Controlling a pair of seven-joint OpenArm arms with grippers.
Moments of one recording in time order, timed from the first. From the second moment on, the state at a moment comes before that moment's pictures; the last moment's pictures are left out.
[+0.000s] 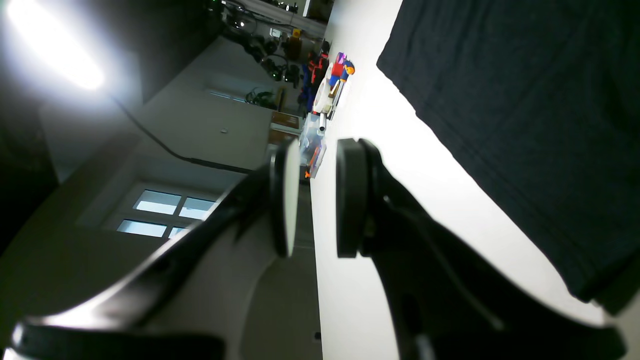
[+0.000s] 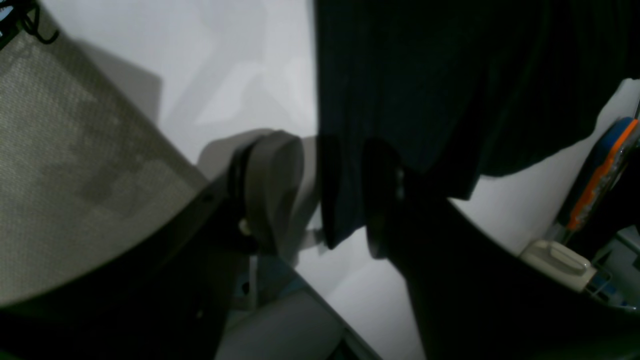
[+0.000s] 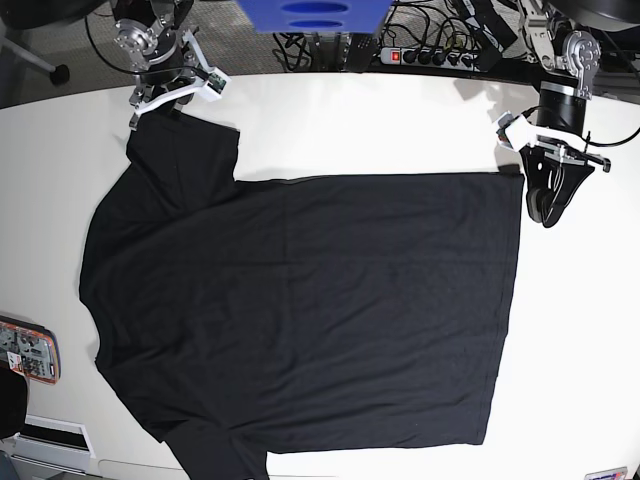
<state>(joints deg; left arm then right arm) 35.1 -7.3 -29.1 107.0 55.3 -1.0 -34.3 -45.2 15.3 -1.0 112.8 -46.6 32.1 -25.7</state>
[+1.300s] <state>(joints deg) 37.5 -12.2 -29.3 97.6 53.3 -11.5 -33.1 -32.3 12.9 -1.4 110.4 -45.5 41.8 -30.0</state>
